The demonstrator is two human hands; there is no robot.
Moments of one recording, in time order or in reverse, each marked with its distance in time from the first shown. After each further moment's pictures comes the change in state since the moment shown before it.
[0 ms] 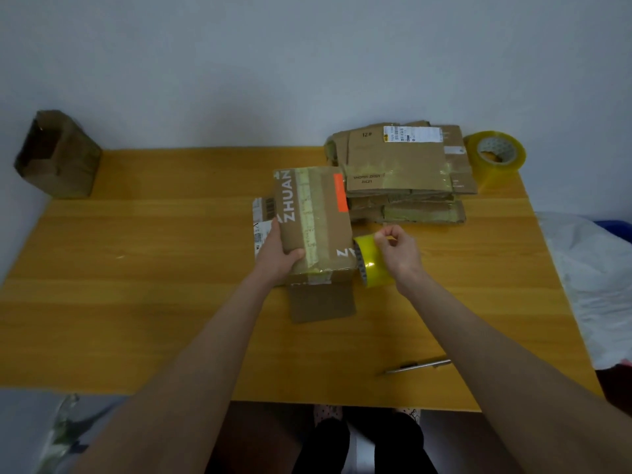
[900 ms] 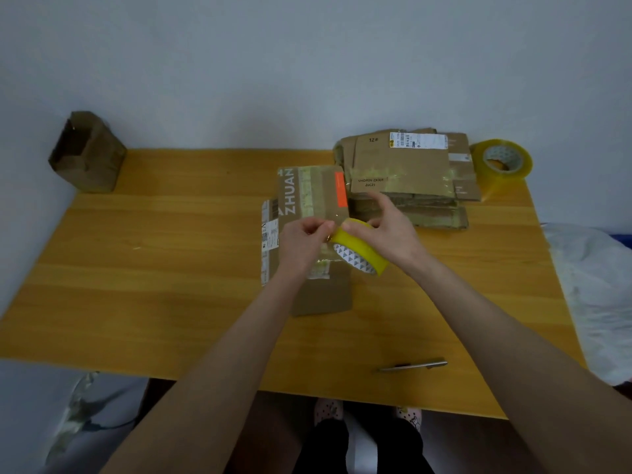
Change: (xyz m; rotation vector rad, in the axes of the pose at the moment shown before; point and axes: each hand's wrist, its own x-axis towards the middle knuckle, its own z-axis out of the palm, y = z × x) left_hand -0.043 0.062 0.023 -0.373 0.251 0.141; right_hand -0.026 -0.066 -0.031 -0.226 -0.297 -0.273
